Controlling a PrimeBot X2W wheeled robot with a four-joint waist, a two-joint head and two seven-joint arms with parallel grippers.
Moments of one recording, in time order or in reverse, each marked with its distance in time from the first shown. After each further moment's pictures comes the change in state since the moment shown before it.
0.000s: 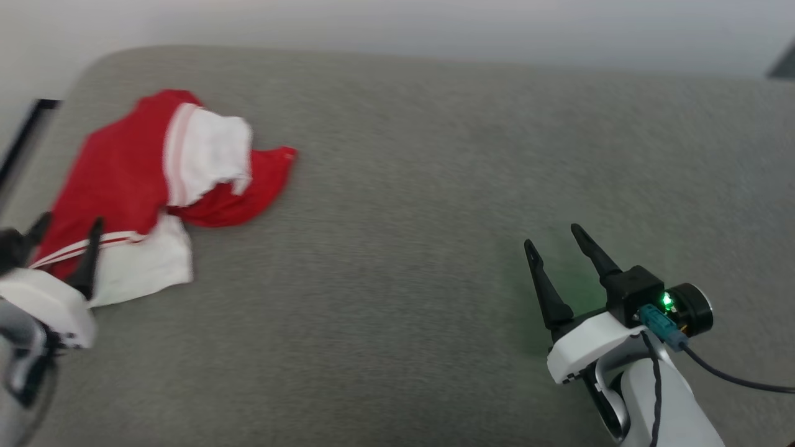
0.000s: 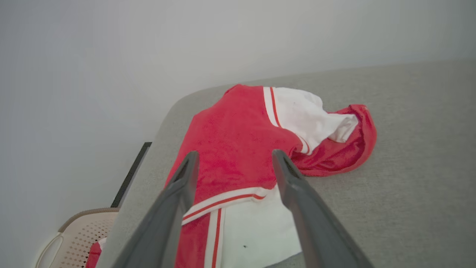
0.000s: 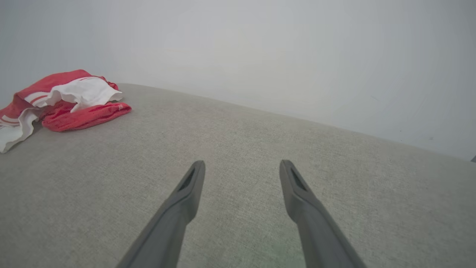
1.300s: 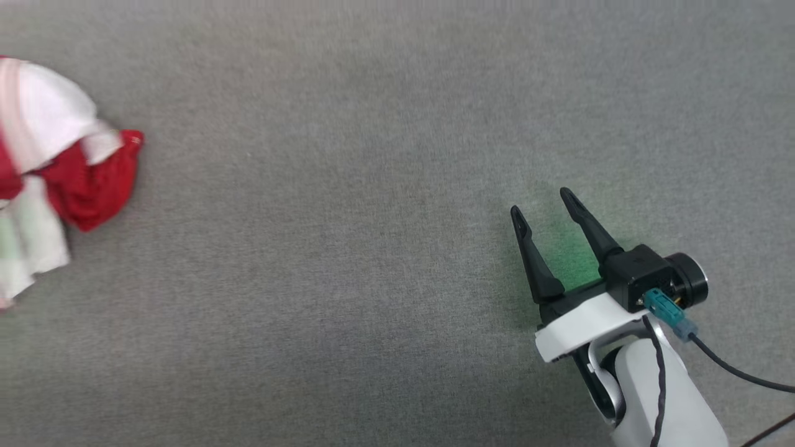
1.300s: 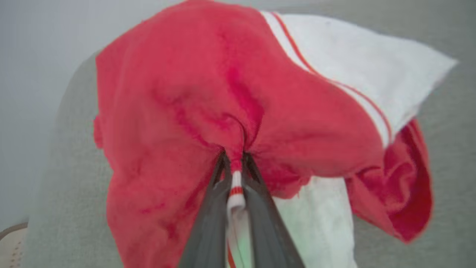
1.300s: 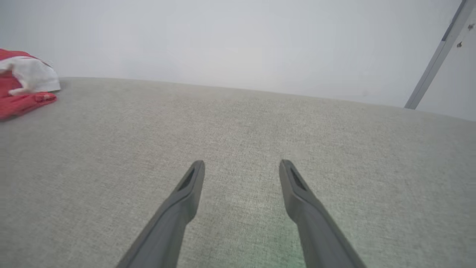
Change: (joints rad) left arm -0.410 0.349 -0.671 0.166 -0.663 0.001 0.177; right arm -0.026 0.000 0.051 -0.133 0.050 0.000 0.000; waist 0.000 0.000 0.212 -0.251
